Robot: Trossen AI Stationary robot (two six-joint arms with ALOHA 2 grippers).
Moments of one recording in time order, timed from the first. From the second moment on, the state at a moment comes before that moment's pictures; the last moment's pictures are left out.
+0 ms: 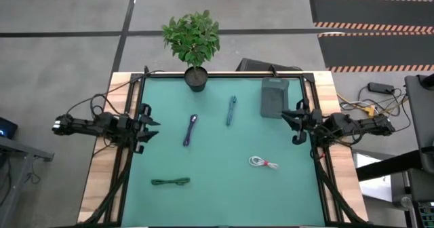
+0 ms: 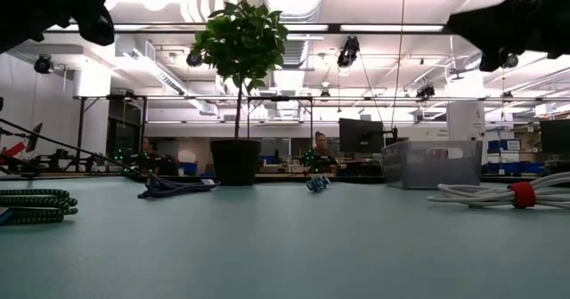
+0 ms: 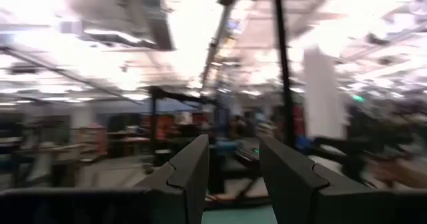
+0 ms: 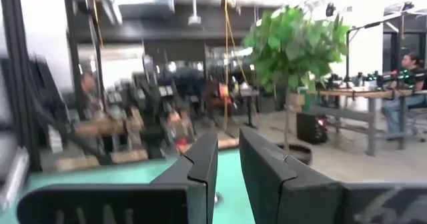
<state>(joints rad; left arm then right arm) -0.15 0.09 0.01 0.50 -0.04 0.07 0.14 0.06 0.01 0.35 0.36 -0.05</state>
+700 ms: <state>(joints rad) -0.15 0.09 0.01 0.54 -0.34 0.07 0.14 0.59 0.02 0.84 0.23 -0.08</state>
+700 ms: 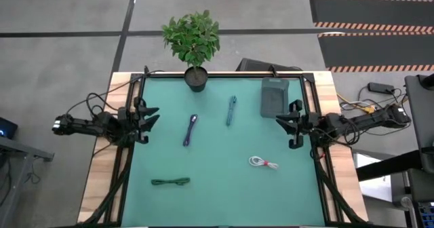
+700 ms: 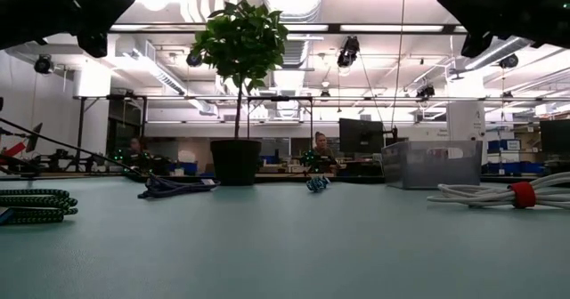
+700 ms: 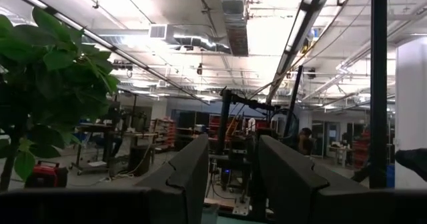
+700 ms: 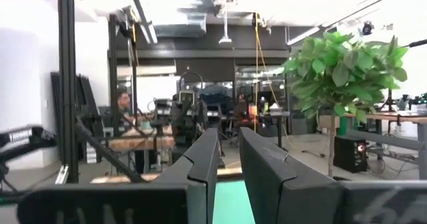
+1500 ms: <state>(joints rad) -0.15 0.10 0.04 0.73 -0.34 0.22 0.14 0.95 0.61 0.06 0.23 0.07</state>
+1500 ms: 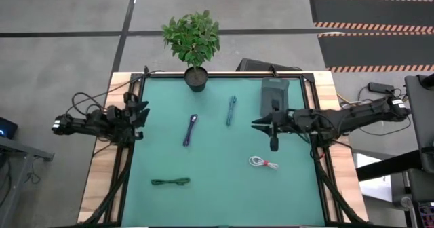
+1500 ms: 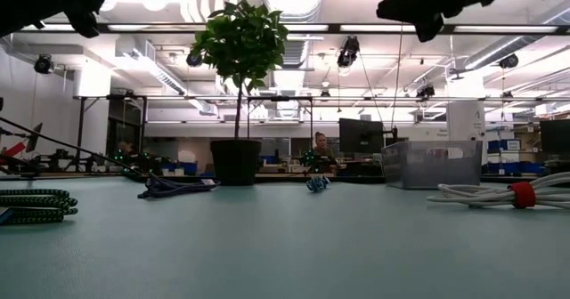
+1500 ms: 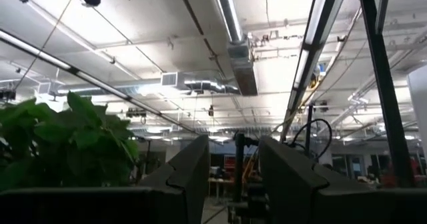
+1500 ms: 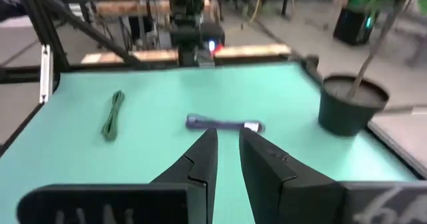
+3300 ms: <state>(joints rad) -0.15 0.10 0.04 0.93 -0.35 0.48 0.36 1.40 1.13 -1.04 0.15 0.68</state>
